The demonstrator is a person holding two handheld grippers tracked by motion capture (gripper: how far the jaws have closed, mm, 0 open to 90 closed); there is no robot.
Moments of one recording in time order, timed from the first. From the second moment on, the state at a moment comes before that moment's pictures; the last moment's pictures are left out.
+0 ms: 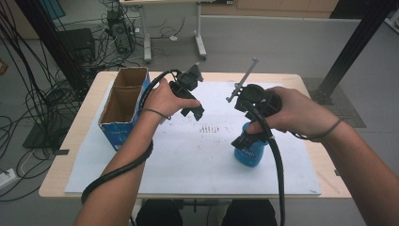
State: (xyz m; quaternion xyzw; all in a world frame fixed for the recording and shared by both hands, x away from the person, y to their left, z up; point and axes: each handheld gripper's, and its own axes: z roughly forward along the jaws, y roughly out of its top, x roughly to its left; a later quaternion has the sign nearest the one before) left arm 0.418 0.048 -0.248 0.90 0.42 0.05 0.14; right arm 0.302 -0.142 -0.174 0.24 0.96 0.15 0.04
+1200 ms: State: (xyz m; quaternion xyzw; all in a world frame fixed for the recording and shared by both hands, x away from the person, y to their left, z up) left arm 0.418 0.059 -0.260 0.89 0.43 0.04 0.14; right arm 0.307 -0.166 -0.183 0.26 0.95 0.16 0.05
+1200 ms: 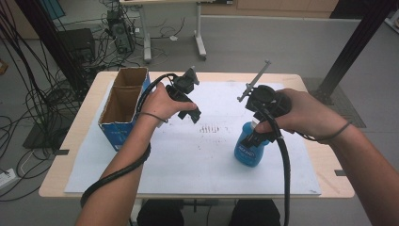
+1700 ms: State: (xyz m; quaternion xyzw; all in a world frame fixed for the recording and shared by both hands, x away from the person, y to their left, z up) left arm 0.415 0.069 -0.263 0.89 0.44 0.03 0.14; right arm 0.305 -0.190 -0.186 0.28 0.94 0.16 0.05
